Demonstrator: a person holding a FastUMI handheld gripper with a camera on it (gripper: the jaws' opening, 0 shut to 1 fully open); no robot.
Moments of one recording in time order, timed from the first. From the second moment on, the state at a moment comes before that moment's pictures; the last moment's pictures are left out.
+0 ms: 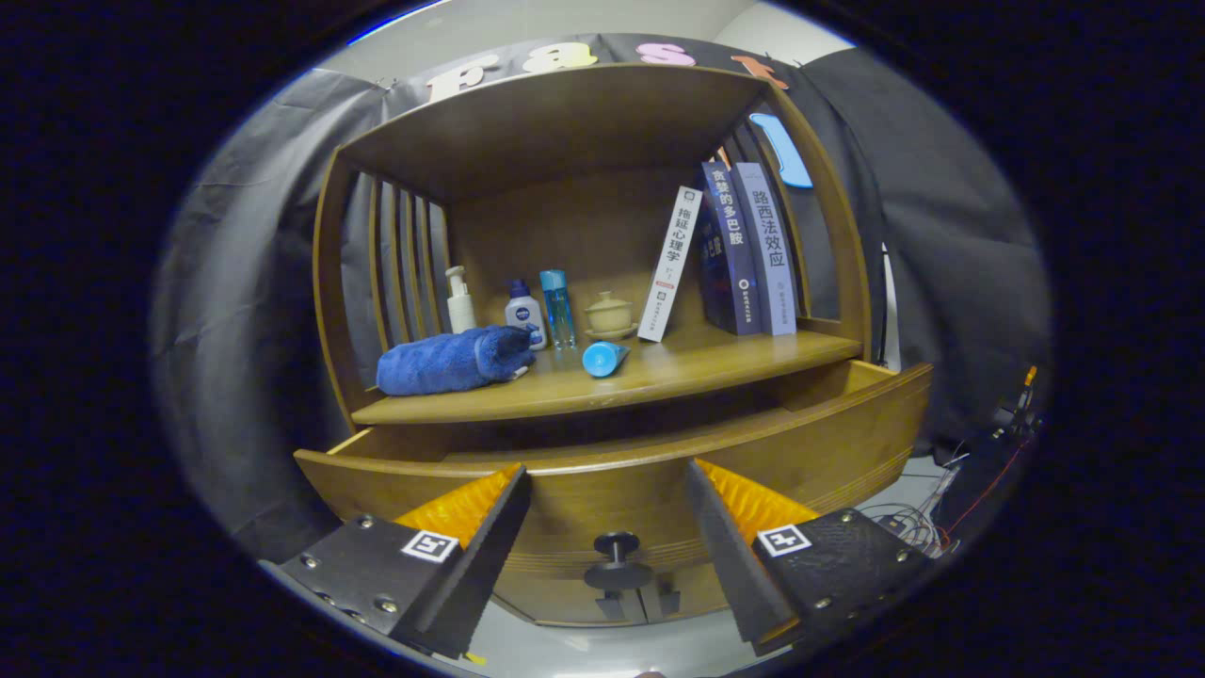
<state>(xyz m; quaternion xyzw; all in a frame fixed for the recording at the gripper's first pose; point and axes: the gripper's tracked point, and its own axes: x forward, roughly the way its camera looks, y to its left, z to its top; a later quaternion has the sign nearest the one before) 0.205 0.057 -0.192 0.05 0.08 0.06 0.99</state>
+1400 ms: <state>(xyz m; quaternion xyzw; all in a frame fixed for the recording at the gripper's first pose) 0.196 0.067 -0.137 -0.03 0.07 0.03 1.00</state>
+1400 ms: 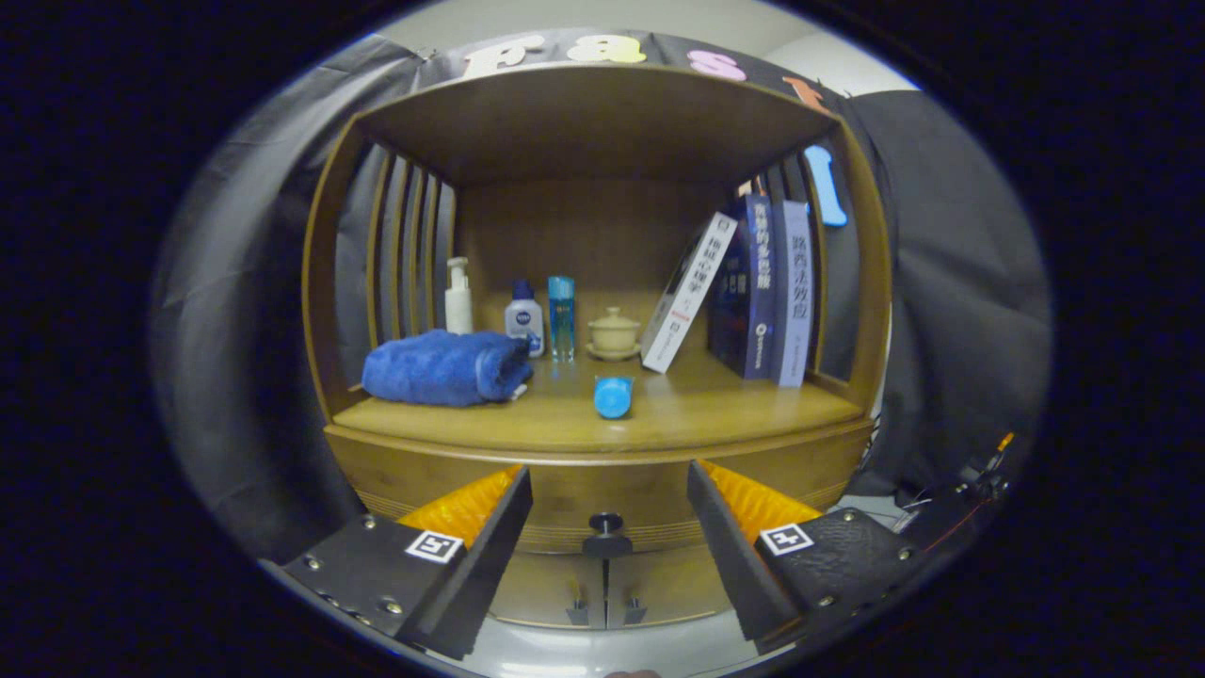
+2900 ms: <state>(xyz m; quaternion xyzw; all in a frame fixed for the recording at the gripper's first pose) -0.010 0.047 0.009 0.00 0.01 0.06 1.00</state>
